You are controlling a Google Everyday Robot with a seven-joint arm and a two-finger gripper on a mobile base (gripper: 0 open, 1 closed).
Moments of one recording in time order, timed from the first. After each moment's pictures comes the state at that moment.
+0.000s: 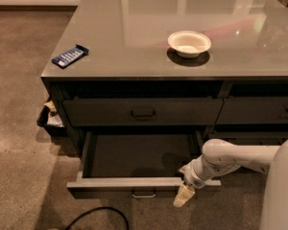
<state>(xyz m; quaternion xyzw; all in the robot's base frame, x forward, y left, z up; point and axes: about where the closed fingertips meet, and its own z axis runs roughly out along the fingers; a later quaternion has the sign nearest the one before) 0.476 -0.151 0.406 -0.58 0.78 0.20 0.13</state>
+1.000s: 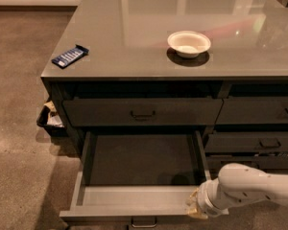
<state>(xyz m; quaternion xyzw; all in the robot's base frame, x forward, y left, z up) 0.381 -0.168 0.469 -0.57 0.80 0.14 0.14</state>
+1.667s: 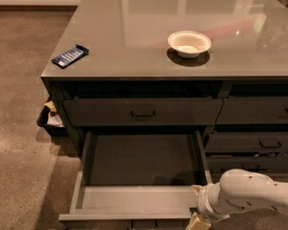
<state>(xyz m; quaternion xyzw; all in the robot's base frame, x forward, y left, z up) 0.362 -0.166 0.491 -0.58 0.79 0.12 0.15</state>
